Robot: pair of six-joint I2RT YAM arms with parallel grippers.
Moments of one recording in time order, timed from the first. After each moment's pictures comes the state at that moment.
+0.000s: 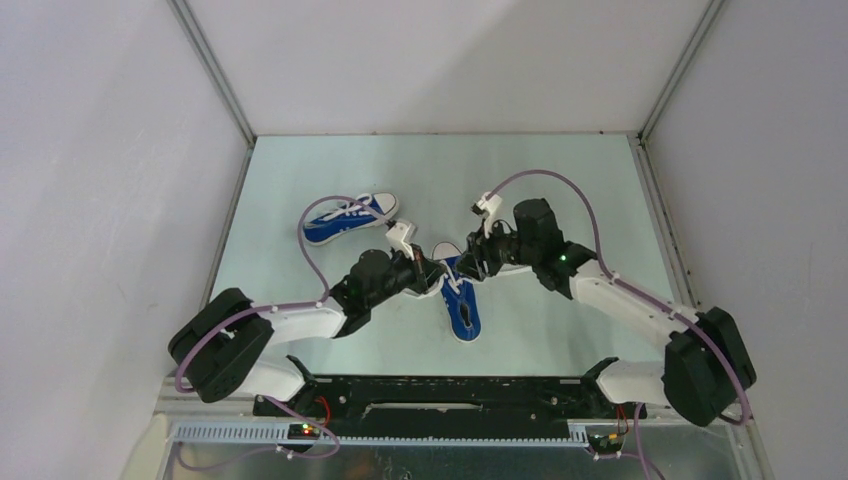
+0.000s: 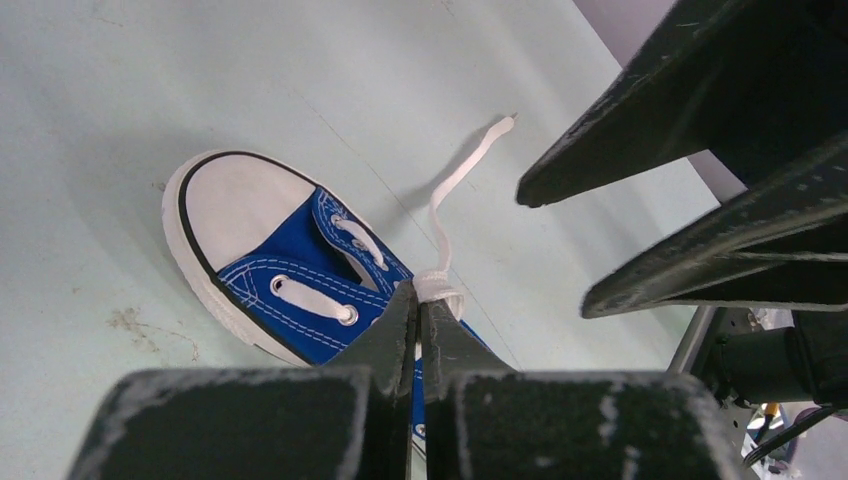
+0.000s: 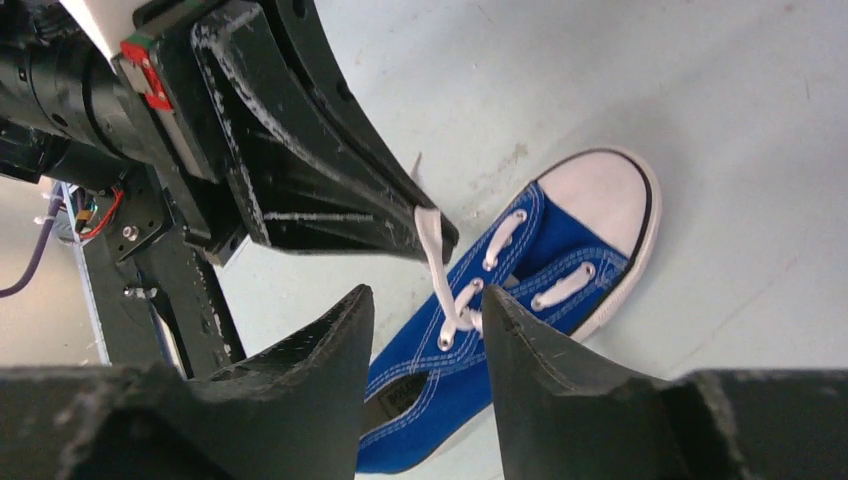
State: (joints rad) left arm -0.78 1.37 0.44 0.71 0.09 -0.52; right arm 0.59 1.25 0.78 -0.04 -0.52 0.09
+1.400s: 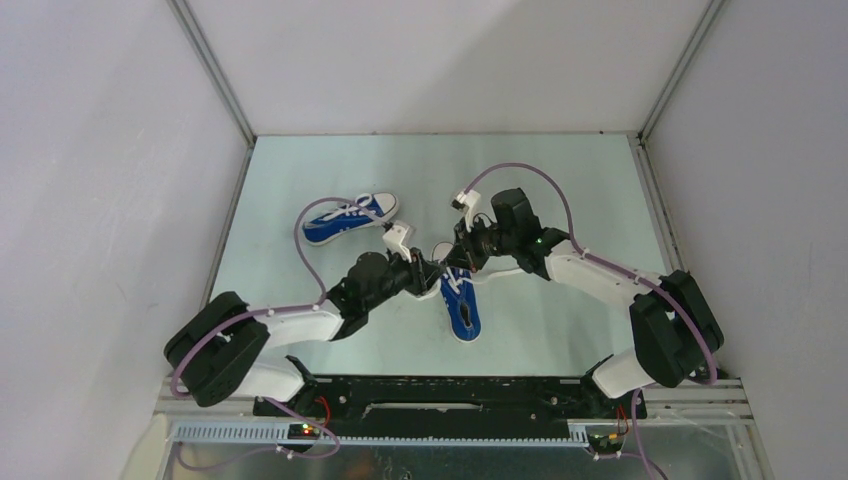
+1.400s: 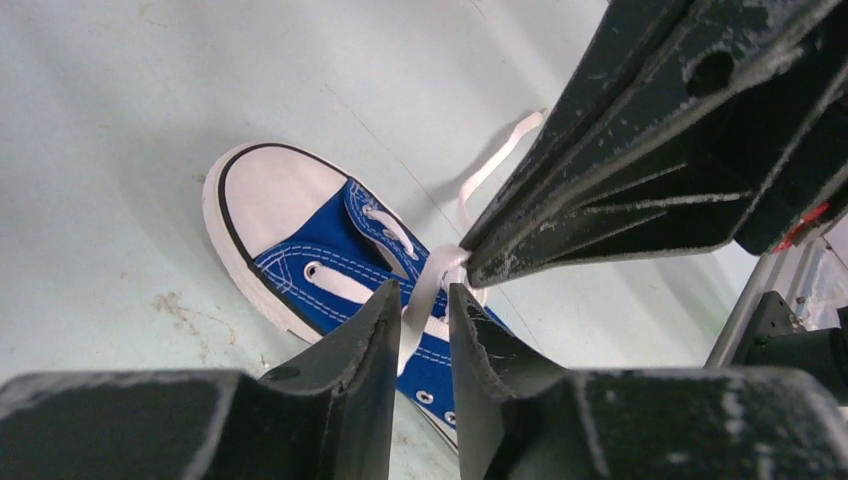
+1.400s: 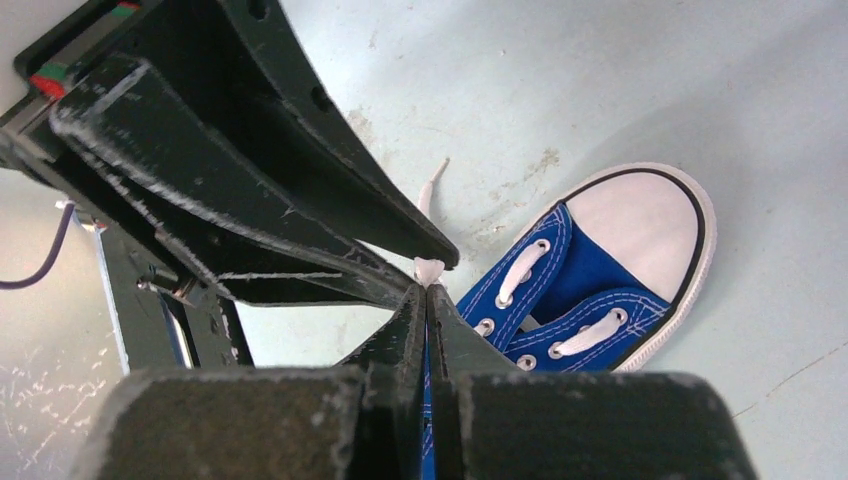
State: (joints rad) left arm -0.78 1.36 0.43 0.70 0.06 -0.47; right arm 0.61 1.49 0.92 -0.04 -0.62 0.07
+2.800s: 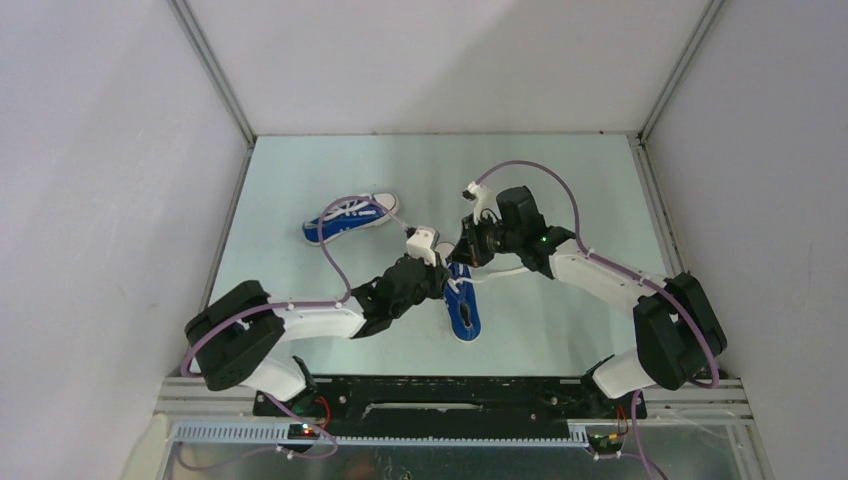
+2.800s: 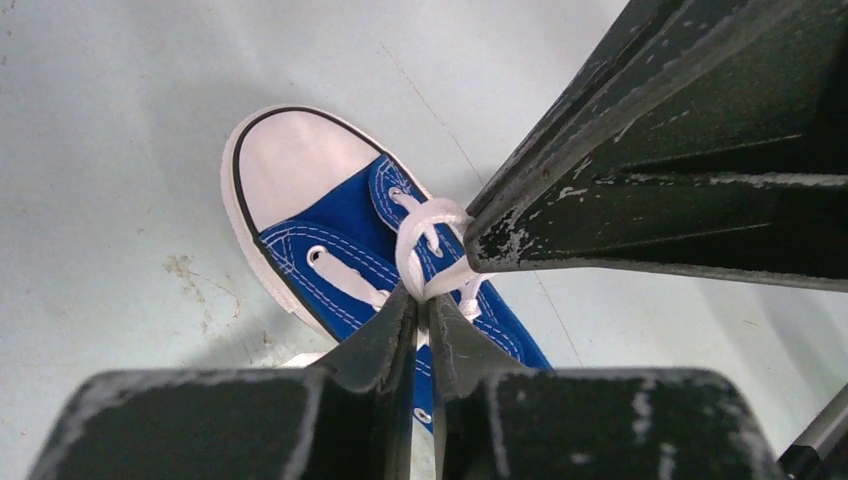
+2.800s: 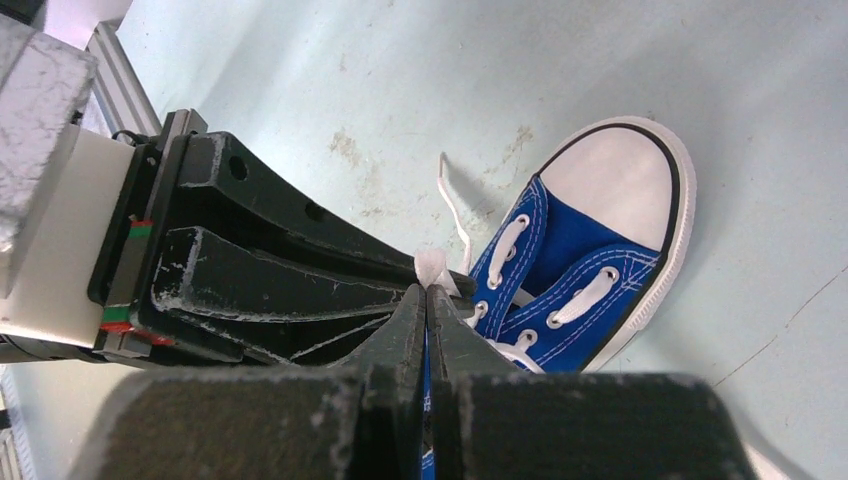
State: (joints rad) left arm -0.96 1.45 0.57 0.49 -0.30 -0.49; right arm 0.58 1.47 0.92 -0.06 -0.54 0.26
